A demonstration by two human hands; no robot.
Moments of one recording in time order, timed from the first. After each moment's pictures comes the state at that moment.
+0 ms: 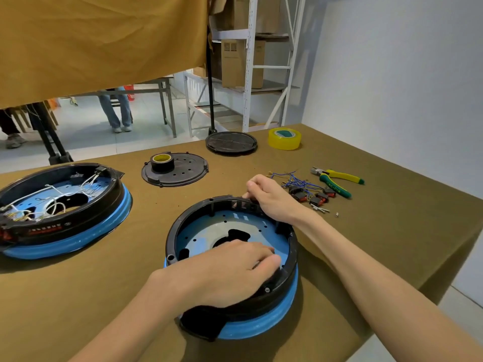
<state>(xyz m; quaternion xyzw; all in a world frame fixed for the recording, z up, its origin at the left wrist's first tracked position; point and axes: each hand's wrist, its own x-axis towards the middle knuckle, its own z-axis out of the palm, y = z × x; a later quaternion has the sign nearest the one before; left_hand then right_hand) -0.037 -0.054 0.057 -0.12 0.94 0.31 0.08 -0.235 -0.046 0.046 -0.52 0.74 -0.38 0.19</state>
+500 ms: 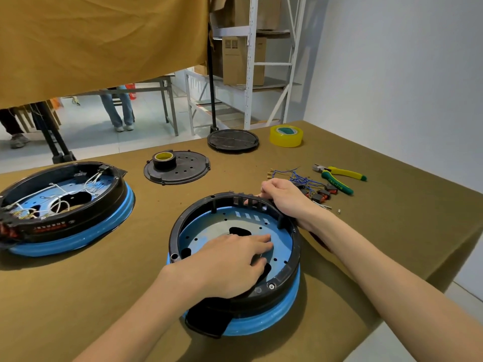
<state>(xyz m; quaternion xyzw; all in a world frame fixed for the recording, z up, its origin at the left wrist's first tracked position) -0.045 -0.063 0.046 -0.14 0.97 0.18 0.08 -0.247 -0.033 0.042 -0.40 0.76 -0.45 0.25</state>
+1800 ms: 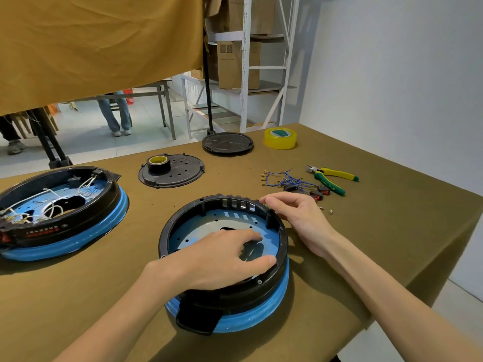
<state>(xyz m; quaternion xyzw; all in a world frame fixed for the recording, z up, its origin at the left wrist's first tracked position) -0.041 -0.066 0.054 -0.18 0.94 0.26 0.07 -0.242 0.030 0.028 -0.42 0.64 -0.60 0.25</state>
